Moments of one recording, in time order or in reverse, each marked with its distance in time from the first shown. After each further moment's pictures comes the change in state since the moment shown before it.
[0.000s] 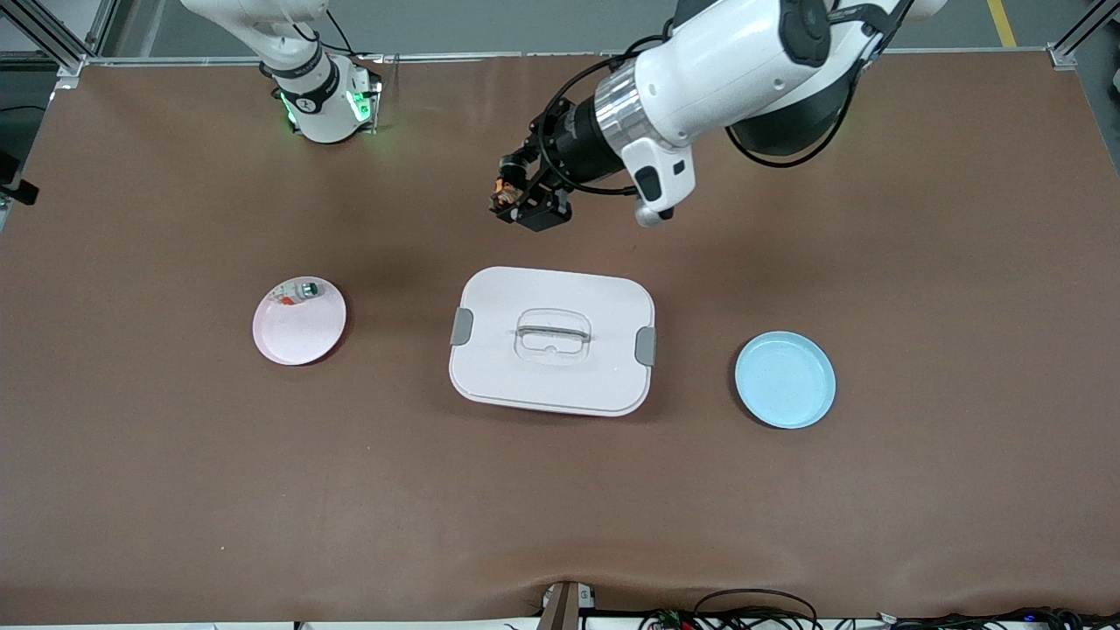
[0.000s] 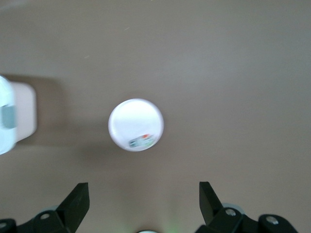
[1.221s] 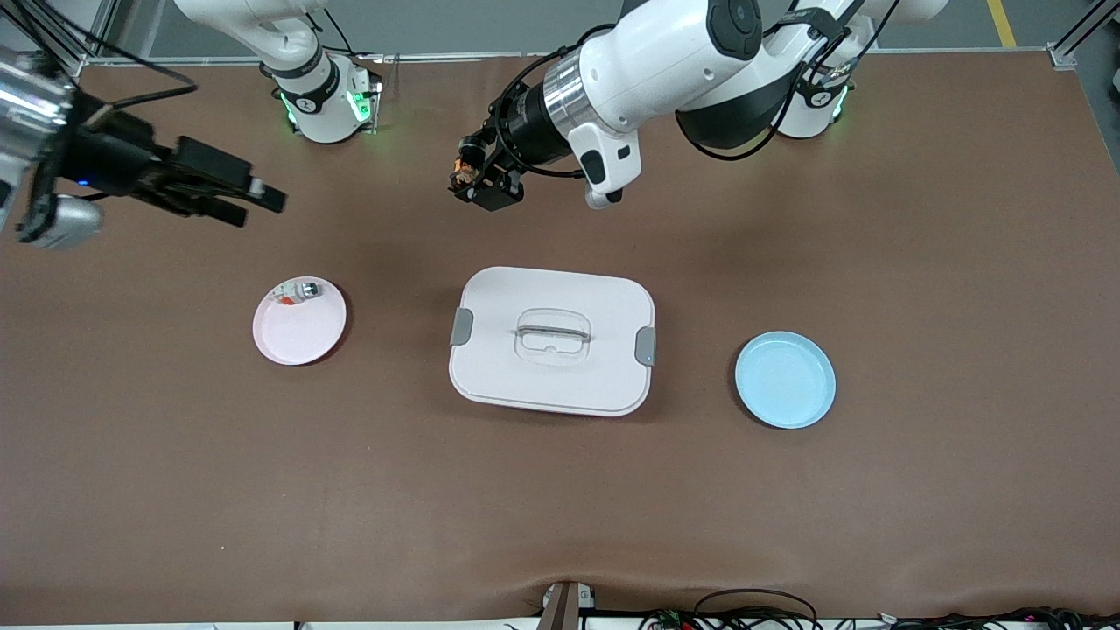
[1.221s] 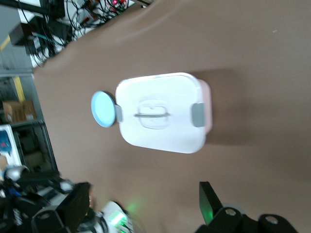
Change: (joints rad) left arm -0.075 0.025 0.000 0.007 -0.002 0.067 -0.021; right arm 0.283 -0.041 0.061 -0.209 0.530 0.359 0.457
